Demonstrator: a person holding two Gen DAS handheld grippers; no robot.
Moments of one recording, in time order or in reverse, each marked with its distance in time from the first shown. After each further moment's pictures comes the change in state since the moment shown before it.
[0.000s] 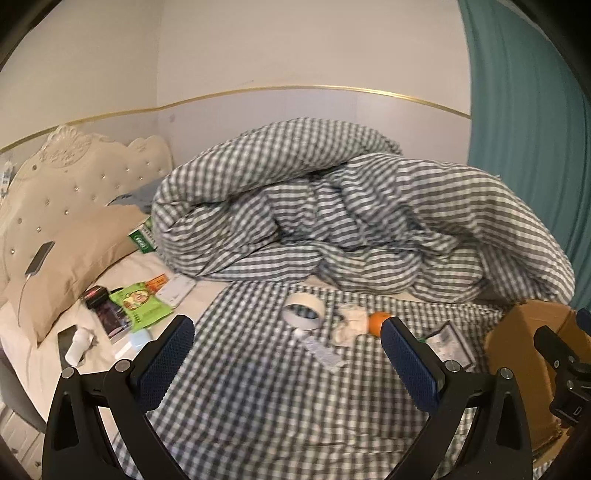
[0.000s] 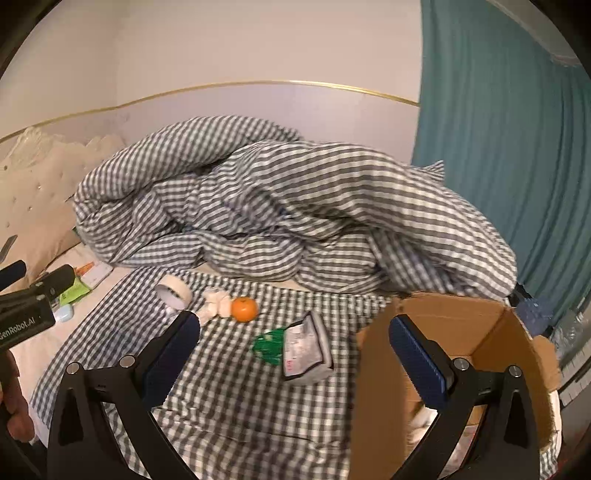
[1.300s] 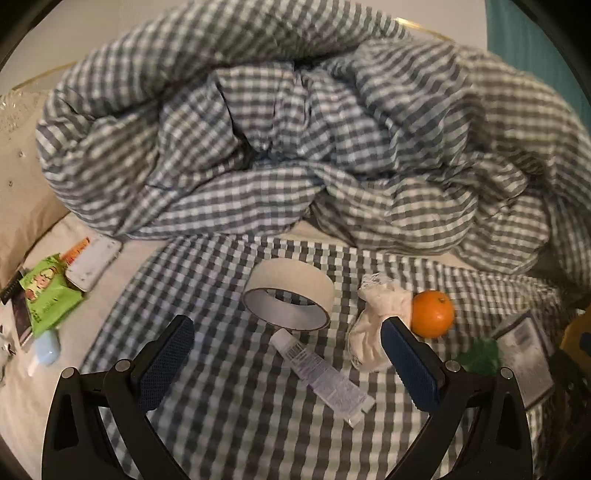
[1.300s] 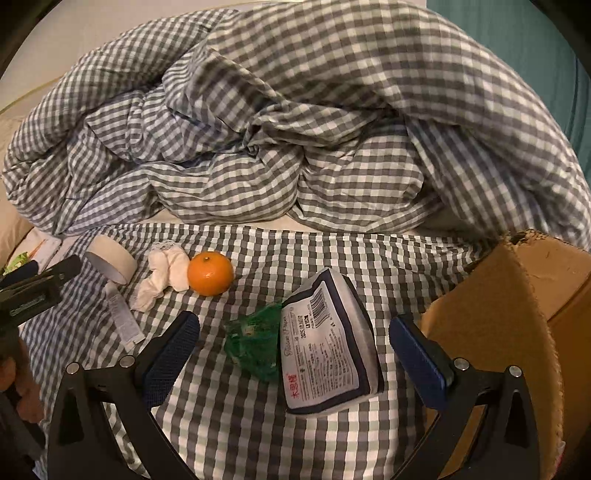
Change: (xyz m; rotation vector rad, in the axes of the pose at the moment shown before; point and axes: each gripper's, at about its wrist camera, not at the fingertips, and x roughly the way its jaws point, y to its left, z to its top) left arm 0.240 -0.031 -0.029 0.037 0.238 -0.054; right arm 0.202 -0.017 -0.039 0.081 0.247 -0.021
